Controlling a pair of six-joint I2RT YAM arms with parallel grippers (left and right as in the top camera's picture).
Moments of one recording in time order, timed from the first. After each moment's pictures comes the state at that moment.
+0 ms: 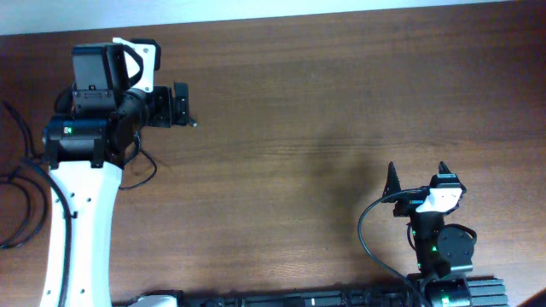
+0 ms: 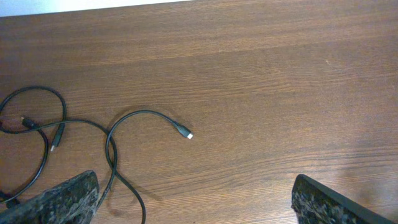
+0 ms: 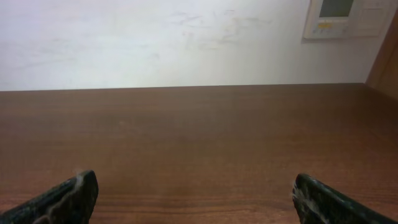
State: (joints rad) left arm -0.04 1.42 1.55 -0.96 0.07 0.06; right arm 0.02 0.01 0.01 -0.07 0.07 0.03
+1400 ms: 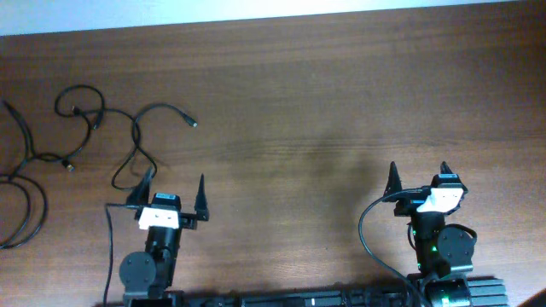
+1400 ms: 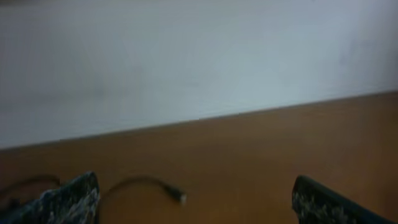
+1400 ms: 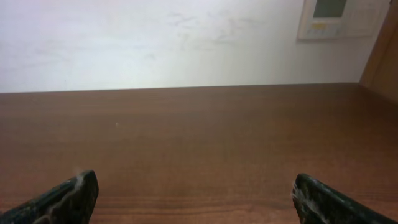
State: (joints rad) left arm -0.05 0.12 0.01 0.13 0.11 0.09; right arm 0.02 0.01 0.01 -0.07 0.09 0.03
